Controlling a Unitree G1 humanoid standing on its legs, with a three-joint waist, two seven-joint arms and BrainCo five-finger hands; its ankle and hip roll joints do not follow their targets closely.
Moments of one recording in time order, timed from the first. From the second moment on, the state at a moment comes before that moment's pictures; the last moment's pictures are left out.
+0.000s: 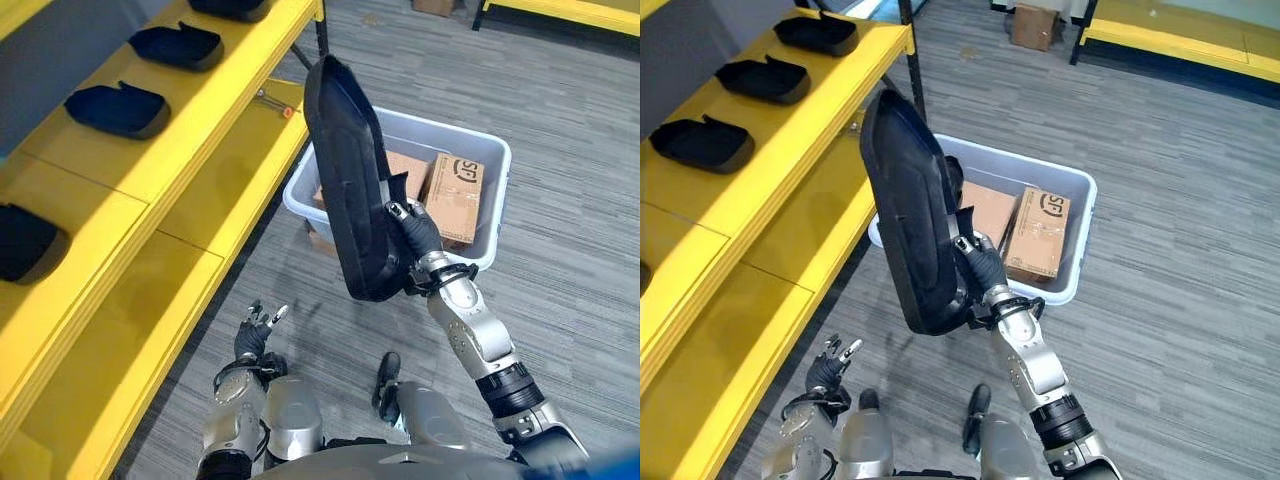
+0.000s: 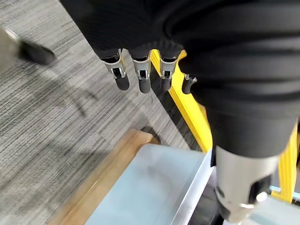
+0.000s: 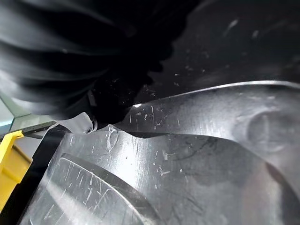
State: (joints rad) left arm 0.12 -0.03 0.14 0.29 -0.33 0.10 0.07; right arm -0.23 -0.19 0.23 -0.01 0.39 0.07 -0.08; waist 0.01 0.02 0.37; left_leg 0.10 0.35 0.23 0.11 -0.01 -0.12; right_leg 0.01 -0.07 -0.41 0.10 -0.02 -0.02
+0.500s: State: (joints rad) left arm 0.20 0.05 0.21 0.29 -0.32 0.09 0.05; right arm -0.21 0.00 0.26 0.02 0.42 0.07 -0.04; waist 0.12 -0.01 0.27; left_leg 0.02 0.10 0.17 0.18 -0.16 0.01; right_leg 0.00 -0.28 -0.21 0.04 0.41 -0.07
